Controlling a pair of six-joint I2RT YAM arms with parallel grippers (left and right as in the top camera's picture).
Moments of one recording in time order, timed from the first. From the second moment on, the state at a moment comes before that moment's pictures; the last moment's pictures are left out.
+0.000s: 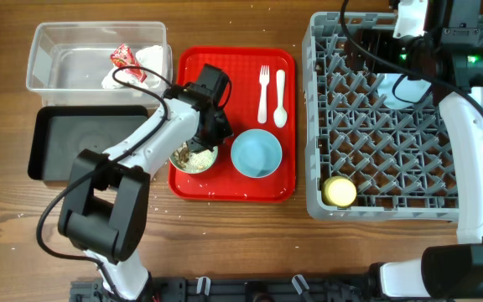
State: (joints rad) left arm -0.42 1.89 1.29 -0.81 0.09 -0.76; right arm -0.01 1.60 1.66 -0.91 -0.26 0.05
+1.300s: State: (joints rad) left arm 0.82 1.84 1.33 -1.08 1.53 -0.03; right arm -0.01 1.60 1.66 -0.96 -0.24 0.05
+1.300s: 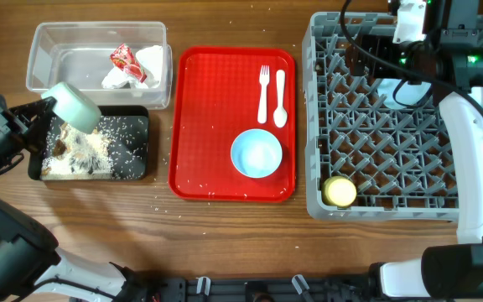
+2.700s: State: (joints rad) left arm -0.09 1.58 1.48 -0.95 -0.01 -0.52; right arm 0.51 2.01 1.66 -0.73 -0.35 0.29
